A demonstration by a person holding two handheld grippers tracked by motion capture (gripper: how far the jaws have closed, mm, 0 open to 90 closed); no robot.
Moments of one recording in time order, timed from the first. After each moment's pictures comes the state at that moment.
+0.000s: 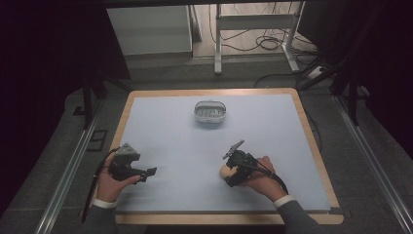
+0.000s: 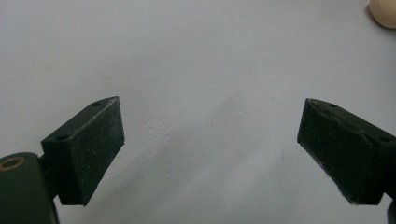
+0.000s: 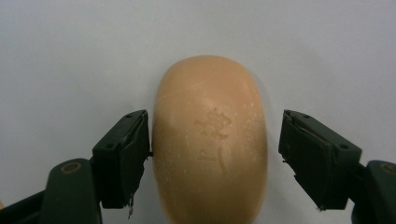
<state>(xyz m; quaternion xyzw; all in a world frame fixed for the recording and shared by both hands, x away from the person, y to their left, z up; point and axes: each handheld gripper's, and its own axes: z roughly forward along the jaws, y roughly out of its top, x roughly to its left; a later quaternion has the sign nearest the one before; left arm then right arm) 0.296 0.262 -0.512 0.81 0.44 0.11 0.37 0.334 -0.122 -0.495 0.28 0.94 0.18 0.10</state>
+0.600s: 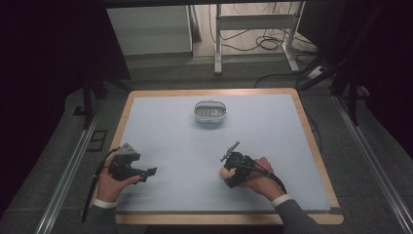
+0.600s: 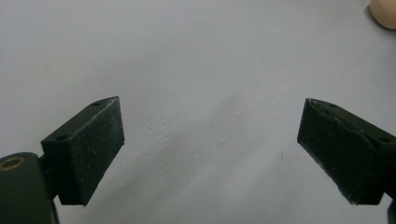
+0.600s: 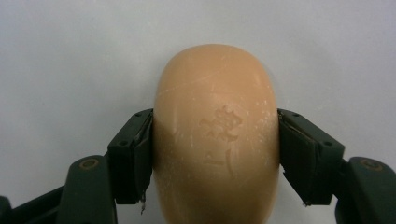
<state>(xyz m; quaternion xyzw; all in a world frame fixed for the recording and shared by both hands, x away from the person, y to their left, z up) 0.296 0.262 -0.512 0.81 0.44 0.11 0.37 0.335 -0.117 -0.502 0.26 0.95 0.15 0.09</state>
